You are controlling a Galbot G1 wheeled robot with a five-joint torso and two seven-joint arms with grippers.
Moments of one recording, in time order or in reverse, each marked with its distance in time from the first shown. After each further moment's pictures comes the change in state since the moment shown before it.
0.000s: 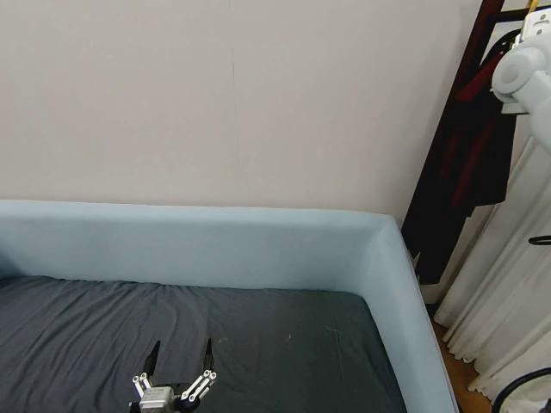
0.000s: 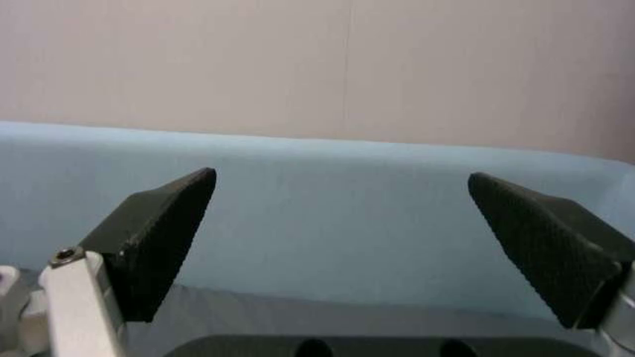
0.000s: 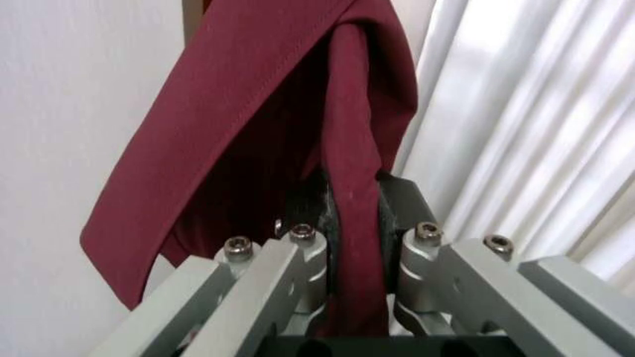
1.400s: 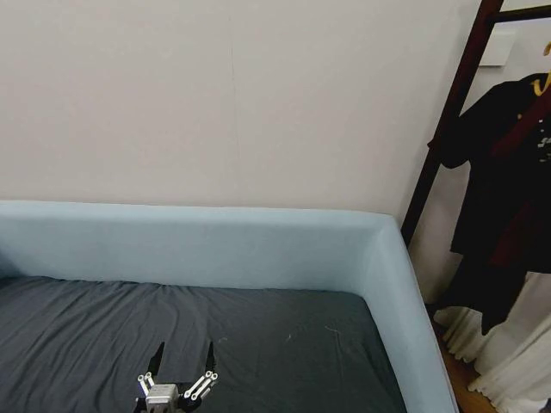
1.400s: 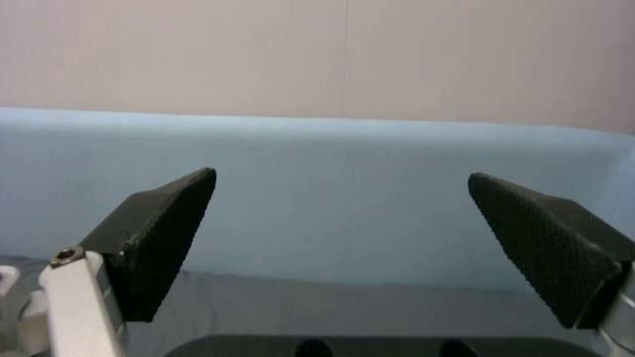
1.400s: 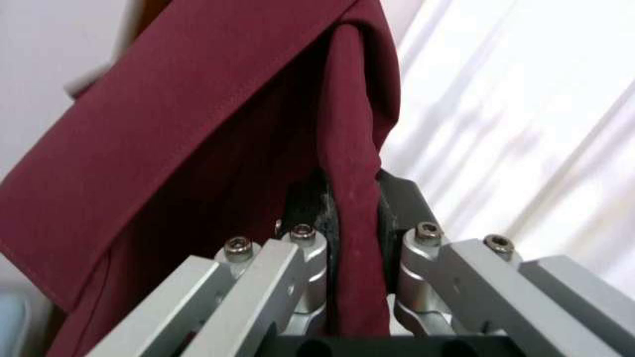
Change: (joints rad) left arm -0.036 0.019 -0.004 0.046 -0.033 0.027 0.008; right arm -0.506 -0.407 0.315 0.518 -0.498 0.028 -0.322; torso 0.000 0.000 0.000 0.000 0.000
